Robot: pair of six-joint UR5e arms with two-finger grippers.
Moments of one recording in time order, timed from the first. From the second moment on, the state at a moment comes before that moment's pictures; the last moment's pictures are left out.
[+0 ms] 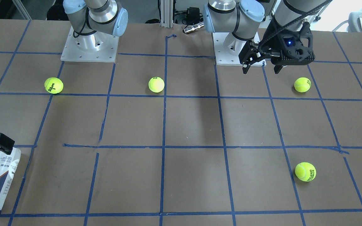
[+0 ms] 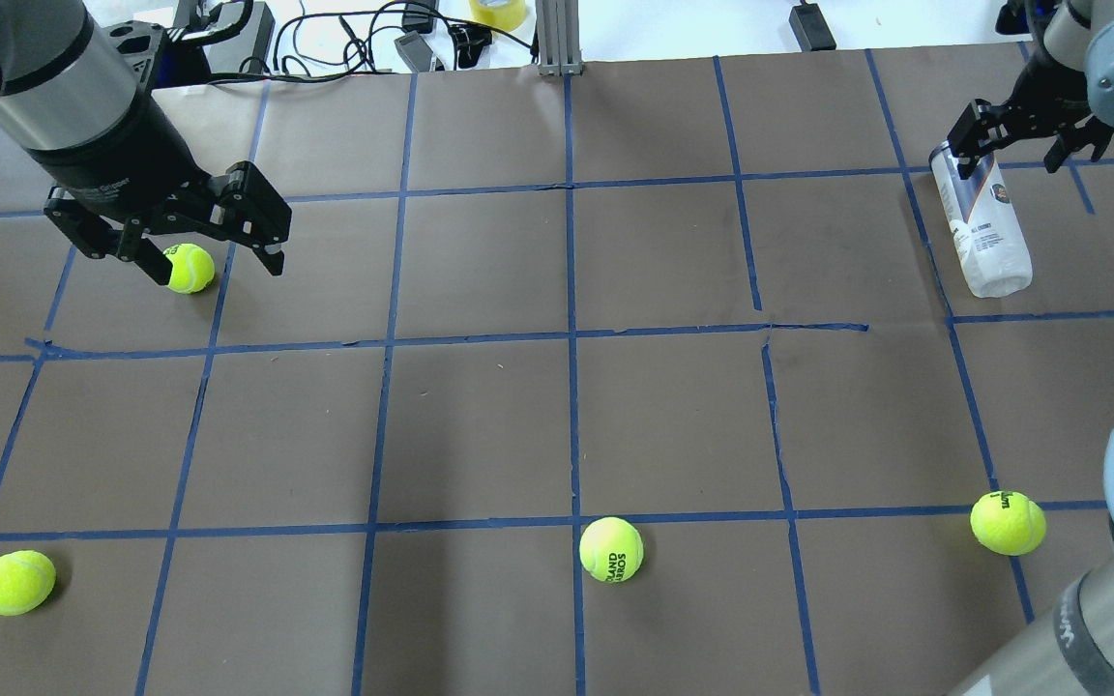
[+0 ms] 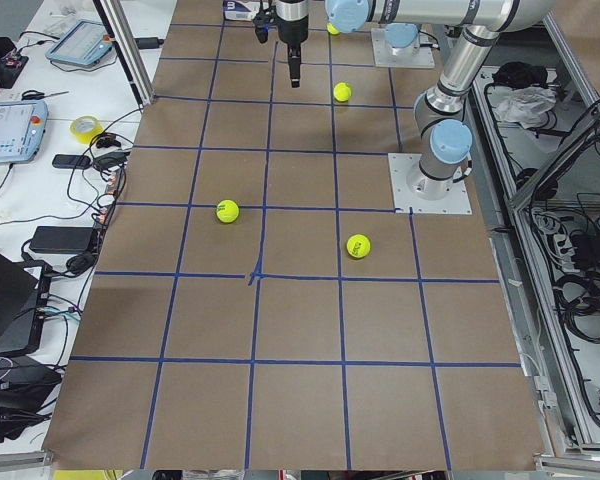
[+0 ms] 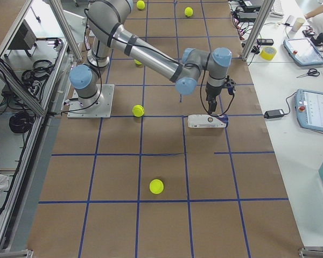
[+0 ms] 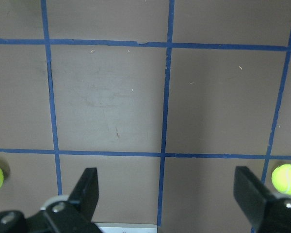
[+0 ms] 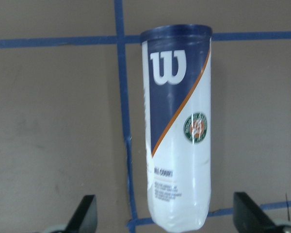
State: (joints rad) left arm -1.51 -1.50 -1.60 -1.65 1.57 0.02; right arm 1.19 -1.03 1.43 -2.05 -1.66 -0.34
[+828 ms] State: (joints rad) left arm -1.50 -1.51 -1.60 -1.64 1.57 0.03; right arm 1.18 -0.89 1.41 -2.09 -1.61 -0.36
